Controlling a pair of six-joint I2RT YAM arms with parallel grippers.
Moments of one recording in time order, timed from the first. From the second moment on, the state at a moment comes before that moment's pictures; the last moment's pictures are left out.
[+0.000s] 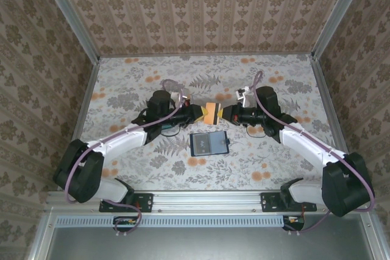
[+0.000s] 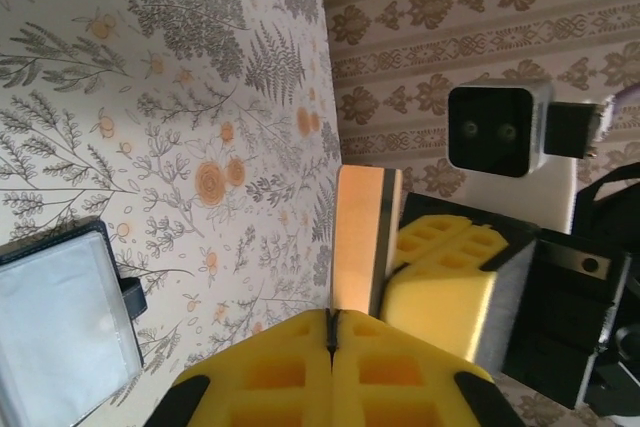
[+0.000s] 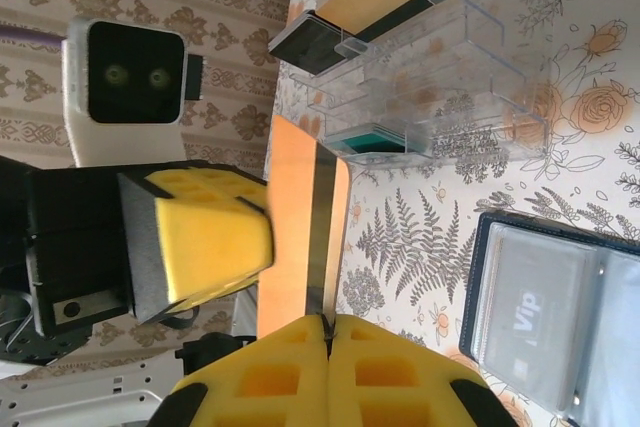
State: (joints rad) left arm -0.65 1.39 0.75 0.29 0.65 -1.12; right arm 0.36 1.27 0.75 0.00 -0.74 0.84
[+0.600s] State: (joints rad) left arm -0.58 1.29 0.97 -0.28 0.54 -0.68; right arm 0.36 1.21 0.75 -0.14 -0.65 0.75
